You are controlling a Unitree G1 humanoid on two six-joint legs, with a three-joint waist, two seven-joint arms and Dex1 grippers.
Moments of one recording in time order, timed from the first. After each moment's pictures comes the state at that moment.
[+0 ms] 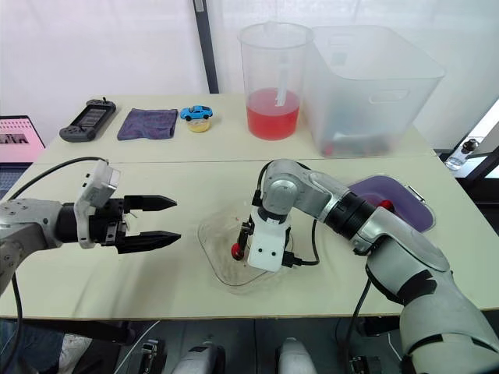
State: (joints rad) left arm -0.33 0.93 0.23 -0.43 -0.85 0.86 -1.06; right arm -1.18 -0.59 0.86 0.31 -0.14 -0.66 1.61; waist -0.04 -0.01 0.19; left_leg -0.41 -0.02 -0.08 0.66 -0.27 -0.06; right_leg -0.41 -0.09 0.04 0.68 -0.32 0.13
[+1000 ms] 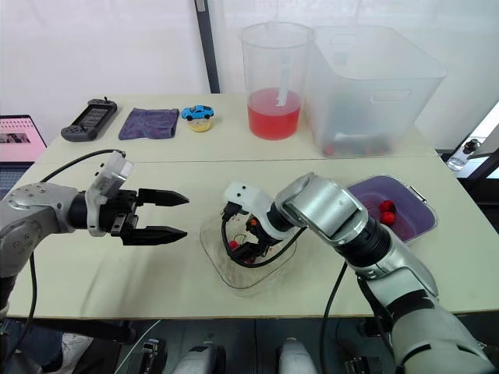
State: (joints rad) left arm -0.47 0.94 0.09 -0.29 -0.79 0.80 -1.20; right arm -0.97 -0.51 0.50 -0.30 0.41 1.61 0.78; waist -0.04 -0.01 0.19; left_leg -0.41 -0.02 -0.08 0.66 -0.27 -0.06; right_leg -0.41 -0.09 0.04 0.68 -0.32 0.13
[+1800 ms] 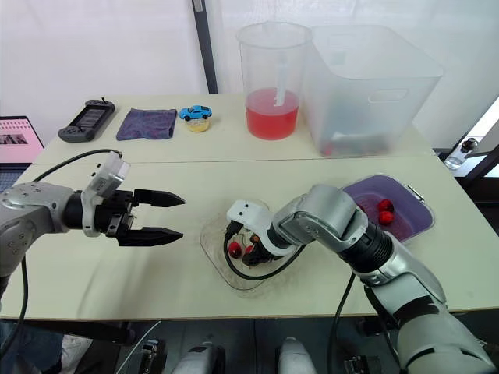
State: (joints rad) left arm -0.47 0.97 0.09 -0.29 -0.79 0.80 -1.20; right arm -1.00 -0.56 0.58 -0.29 0.81 1.61 0.36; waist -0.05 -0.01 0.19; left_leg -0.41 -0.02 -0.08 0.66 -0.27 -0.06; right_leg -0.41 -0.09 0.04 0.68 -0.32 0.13
